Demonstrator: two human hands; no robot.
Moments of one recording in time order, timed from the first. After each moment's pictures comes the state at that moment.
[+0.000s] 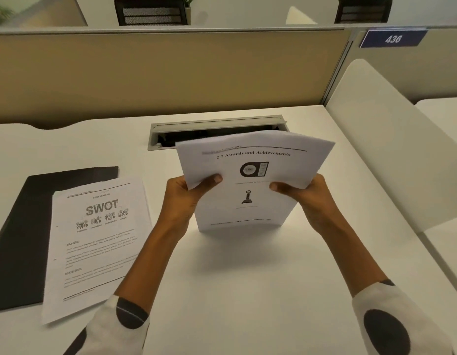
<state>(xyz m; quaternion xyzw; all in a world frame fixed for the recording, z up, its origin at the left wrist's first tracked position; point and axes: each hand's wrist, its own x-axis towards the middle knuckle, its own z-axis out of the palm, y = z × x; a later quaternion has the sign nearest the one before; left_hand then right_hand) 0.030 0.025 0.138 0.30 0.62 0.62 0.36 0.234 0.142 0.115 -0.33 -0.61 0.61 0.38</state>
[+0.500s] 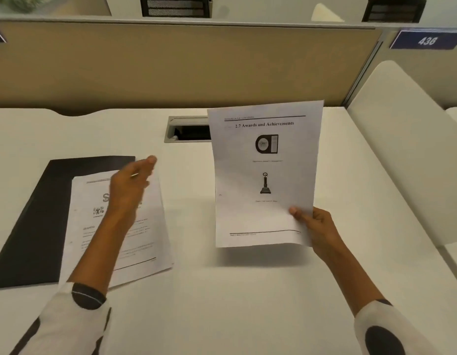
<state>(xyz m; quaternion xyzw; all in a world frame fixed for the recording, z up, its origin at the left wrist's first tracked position) -0.082 -0.019 0.108 0.23 0.75 0.57 0.23 0.254 0.135 0.025 -0.45 -0.52 0.66 0.31</state>
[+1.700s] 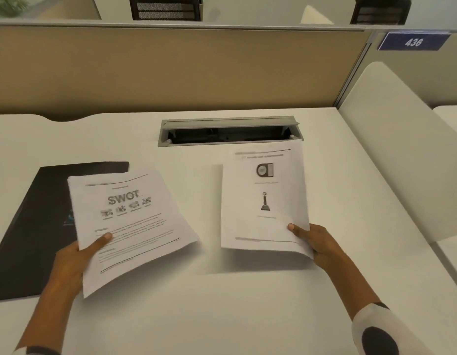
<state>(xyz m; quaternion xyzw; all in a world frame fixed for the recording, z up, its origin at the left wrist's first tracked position) -0.121 -0.130 0.039 0.00 0.80 0.50 0.32 0.268 0.135 0.006 -0.58 -0.42 0.66 0.22</state>
